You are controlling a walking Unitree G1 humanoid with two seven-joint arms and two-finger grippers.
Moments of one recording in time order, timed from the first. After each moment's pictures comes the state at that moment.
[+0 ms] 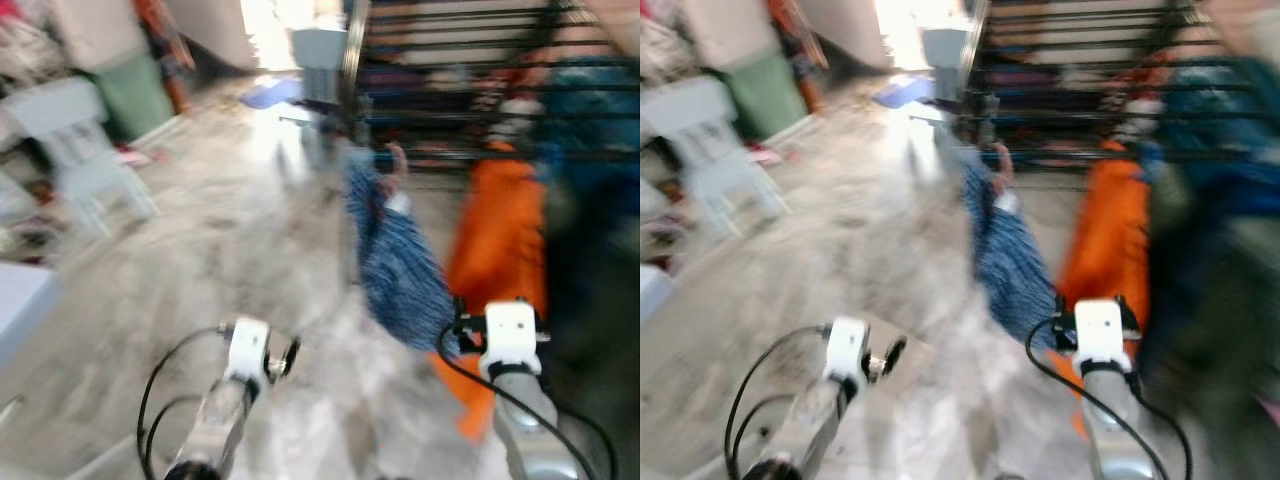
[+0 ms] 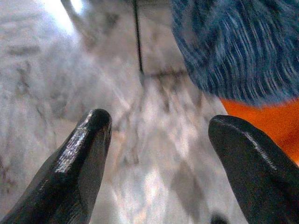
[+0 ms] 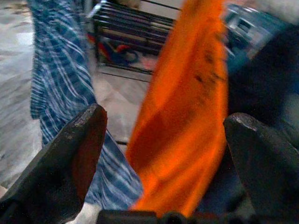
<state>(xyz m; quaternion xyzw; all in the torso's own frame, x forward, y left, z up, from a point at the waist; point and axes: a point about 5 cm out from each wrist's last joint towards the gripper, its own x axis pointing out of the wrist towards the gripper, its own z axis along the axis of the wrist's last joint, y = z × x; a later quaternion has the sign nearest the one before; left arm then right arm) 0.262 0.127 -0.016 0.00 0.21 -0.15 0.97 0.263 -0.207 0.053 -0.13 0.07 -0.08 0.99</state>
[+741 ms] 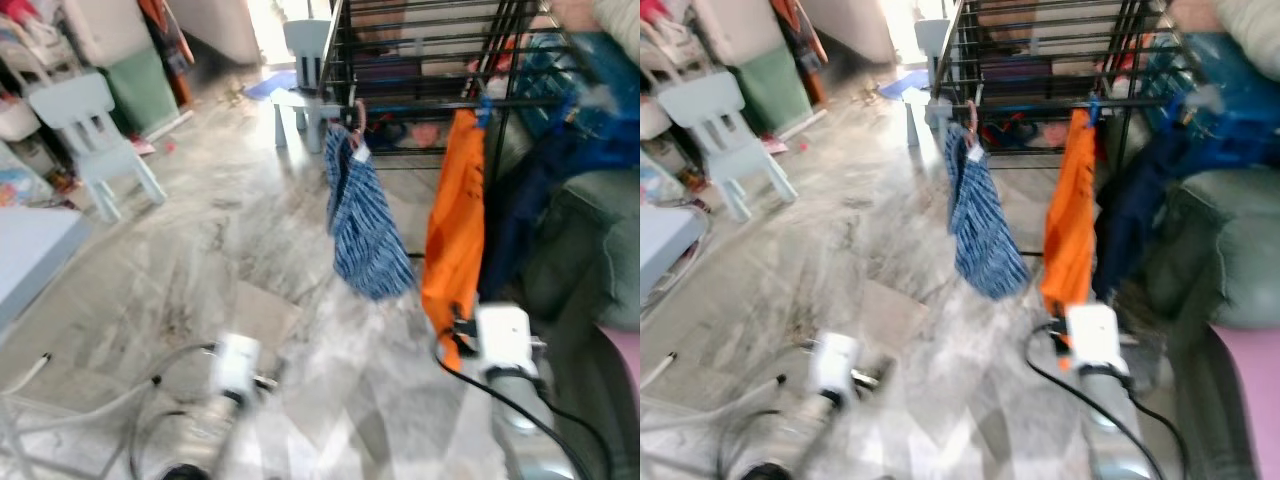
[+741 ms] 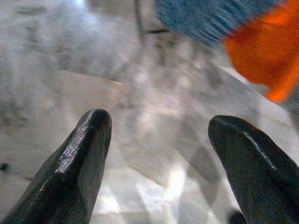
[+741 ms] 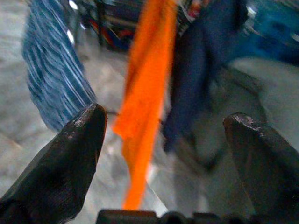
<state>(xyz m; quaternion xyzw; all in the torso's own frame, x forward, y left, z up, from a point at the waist) 0.252 0.130 -0.032 0.01 0.25 -0.15 0.96 0.259 -0.213 0.039 -0.14 0.09 -0.09 0.98</state>
